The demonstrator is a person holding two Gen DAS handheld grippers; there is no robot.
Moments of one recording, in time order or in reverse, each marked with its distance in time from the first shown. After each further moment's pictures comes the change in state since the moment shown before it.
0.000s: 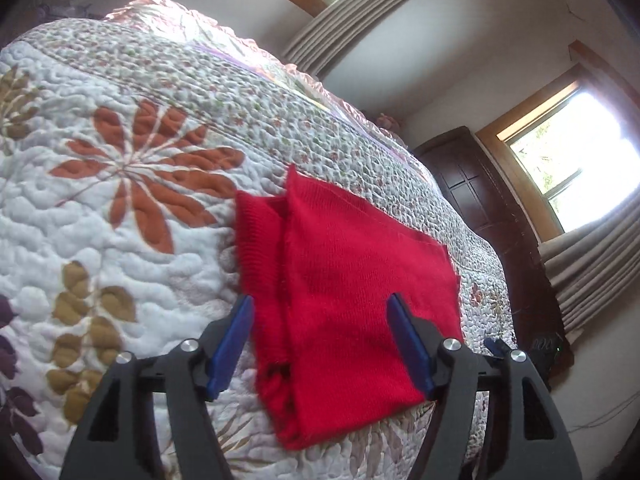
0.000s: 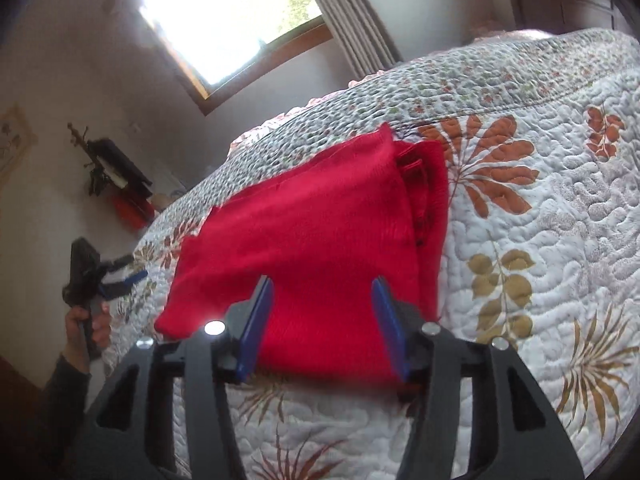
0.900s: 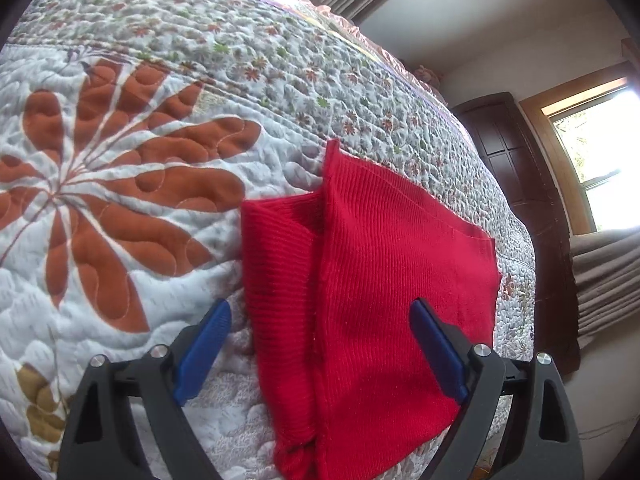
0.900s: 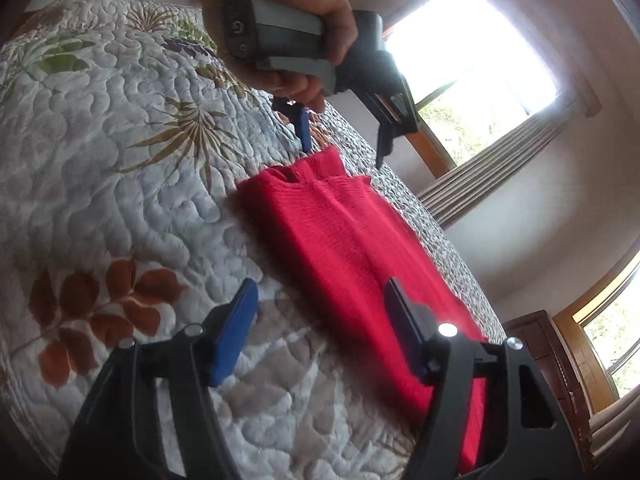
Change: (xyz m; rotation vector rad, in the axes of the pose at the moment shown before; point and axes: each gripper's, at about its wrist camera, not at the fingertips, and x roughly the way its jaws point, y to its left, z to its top) left arm 0.105 0.020 0.056 -0.059 0.247 0.071; right arm 0.130 0.293 -0.178 -1.210 -0.124 -0.489
